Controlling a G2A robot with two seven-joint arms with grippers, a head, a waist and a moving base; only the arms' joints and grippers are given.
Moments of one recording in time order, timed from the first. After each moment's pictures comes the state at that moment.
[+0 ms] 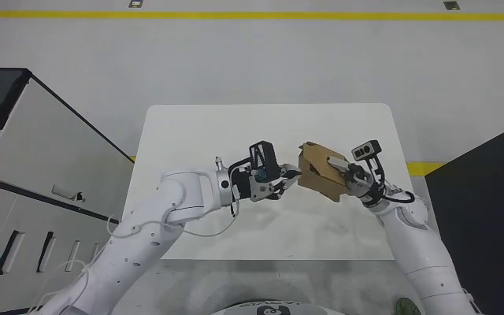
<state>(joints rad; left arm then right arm) 1.20 -1.10 -0.95 -1.95 1.06 -0.65 -0.31 -1.48 -1.11 1.42 -1.43 0.92 -0.27 1.21</state>
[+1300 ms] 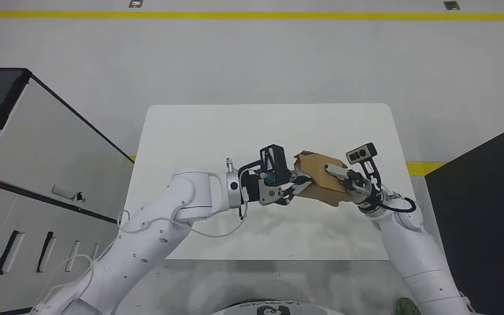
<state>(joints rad) 1.16 -1.12 -0.90 -1.92 1.03 -0.67 -0.30 -1.50 -1.12 1.41 -1.48 0.98 -0.28 1.28</state>
